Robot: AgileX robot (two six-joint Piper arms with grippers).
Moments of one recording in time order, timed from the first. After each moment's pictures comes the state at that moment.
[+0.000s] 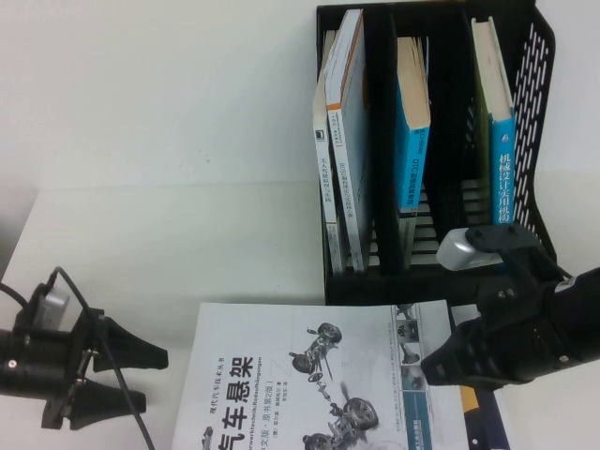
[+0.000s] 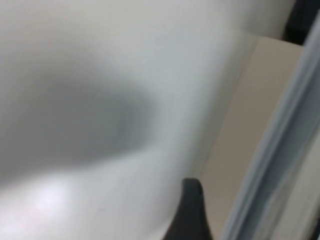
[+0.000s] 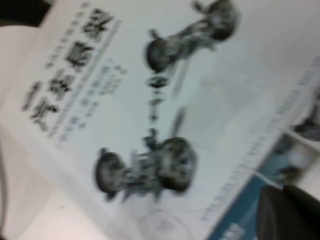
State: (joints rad) right arm 0.43 1.50 -0.83 0.86 0.67 -0.64; left arm 0.30 1.91 -0.82 -1.15 1.18 0.73
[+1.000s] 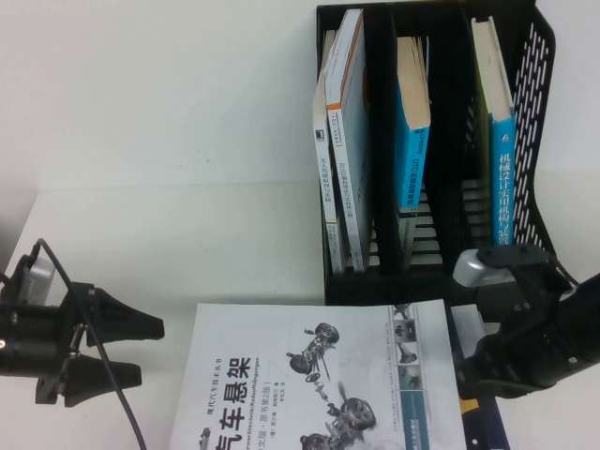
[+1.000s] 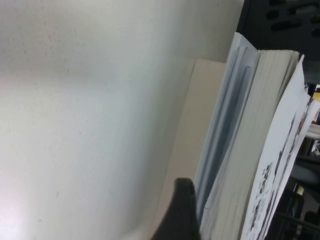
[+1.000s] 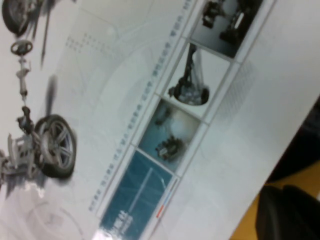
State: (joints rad) right arm 0.34 1.62 -0.83 0.71 0.68 -0.58; left arm 0.30 1.79 -0.82 -1.20 1.19 0.73
